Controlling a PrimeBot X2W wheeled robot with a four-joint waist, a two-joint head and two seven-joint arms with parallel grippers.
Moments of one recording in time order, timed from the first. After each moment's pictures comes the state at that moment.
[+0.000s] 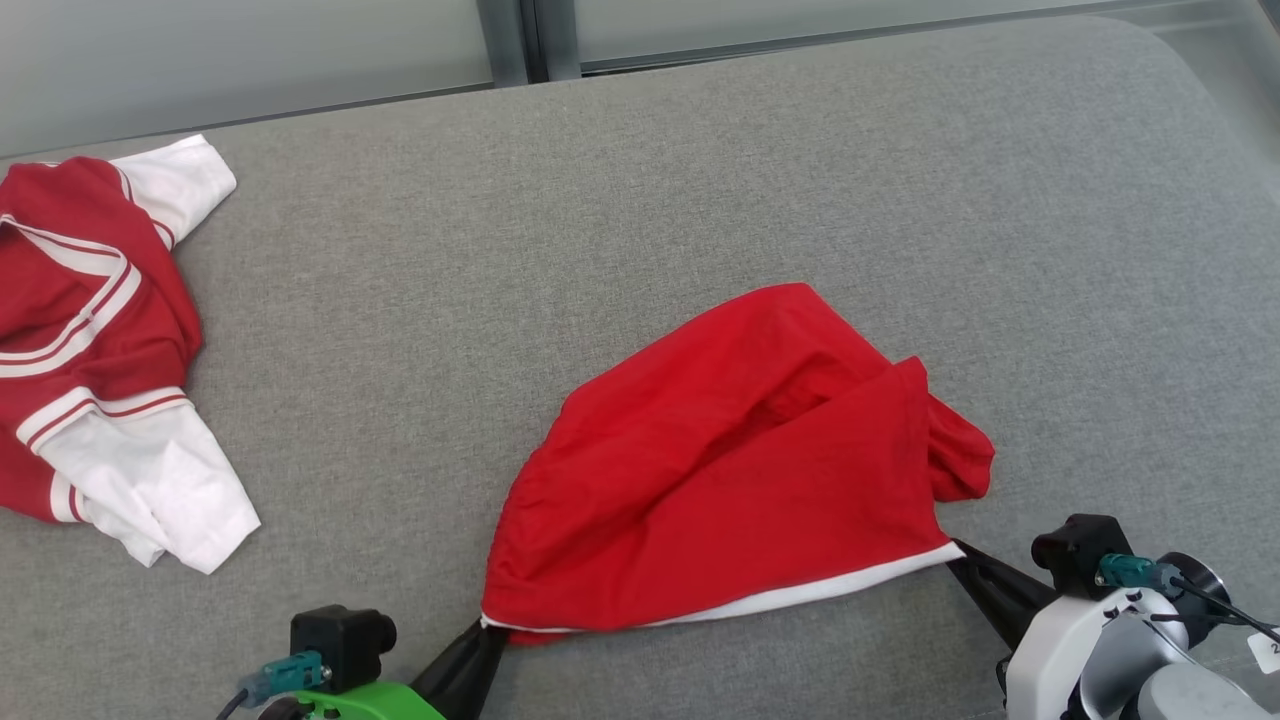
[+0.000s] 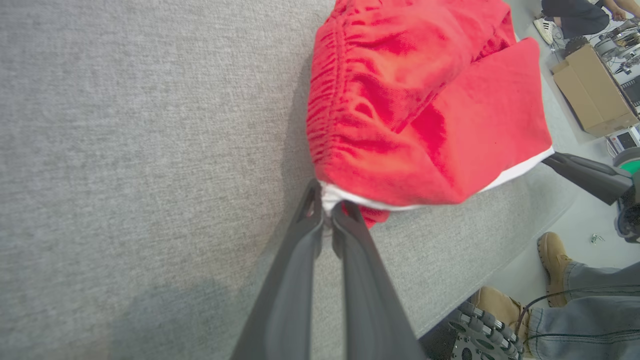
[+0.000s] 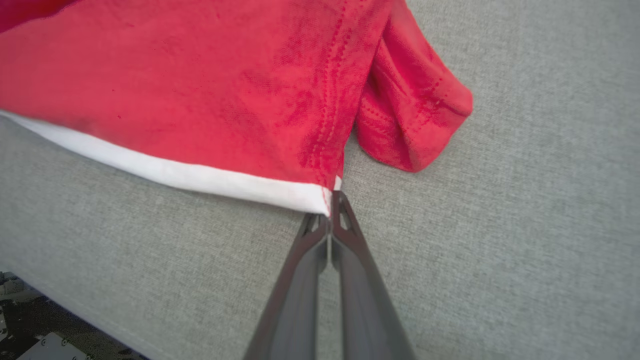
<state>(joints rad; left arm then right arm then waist) 0.02 0.43 -0.59 -0.04 -0.83 0.05 0.08 -0.10 -0.52 0.48 0.17 0.46 0.13 0.04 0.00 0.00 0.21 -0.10</state>
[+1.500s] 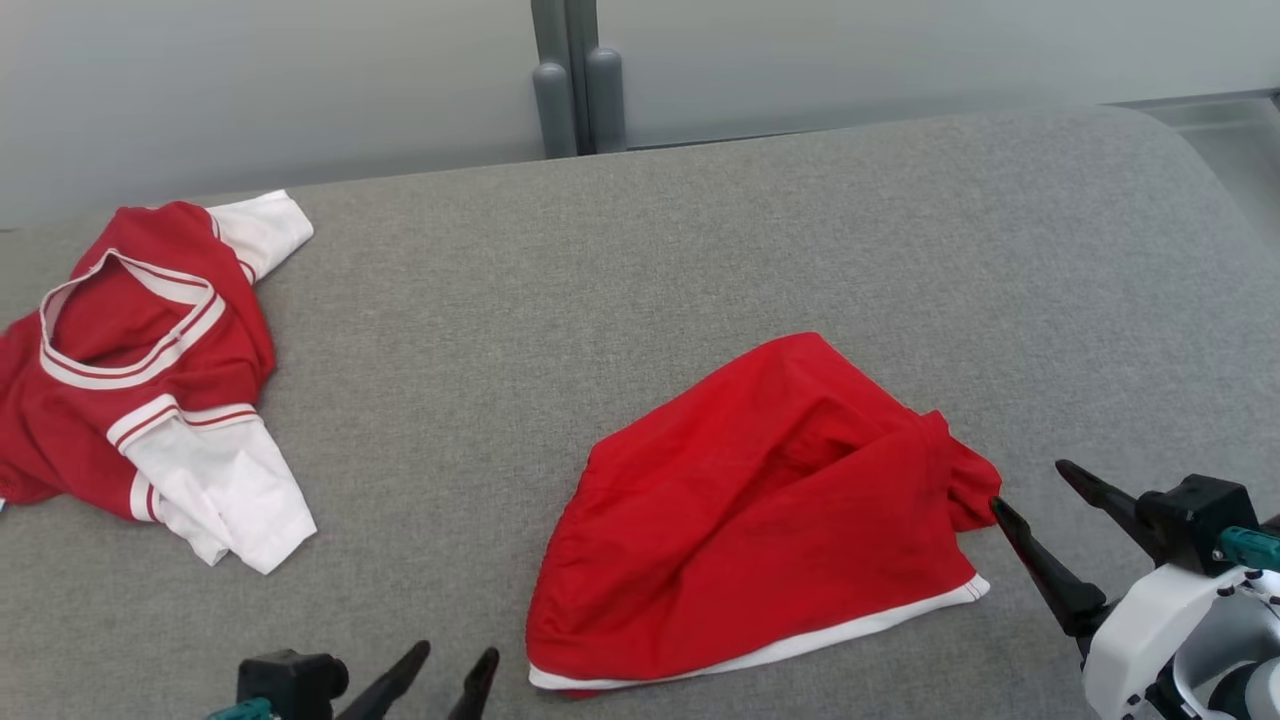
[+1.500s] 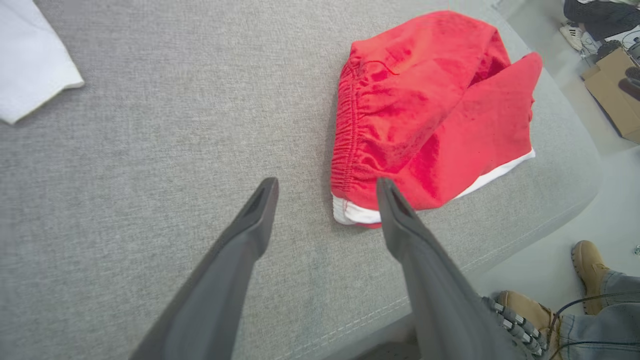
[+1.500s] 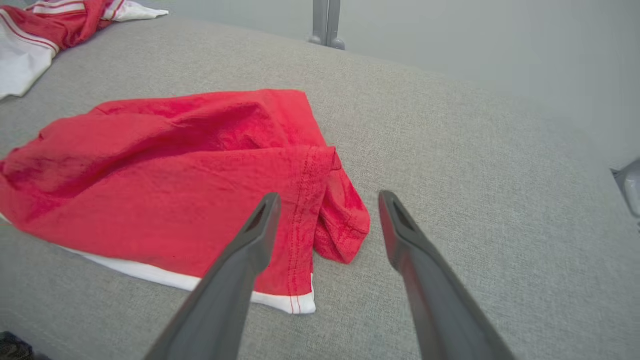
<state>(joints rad) 0.12 0.54 -0.58 -0.18 -0.84 0.12 0.12 0.04 -0.56 0.24 -0.11 0.42 0.13 0.13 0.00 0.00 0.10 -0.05</state>
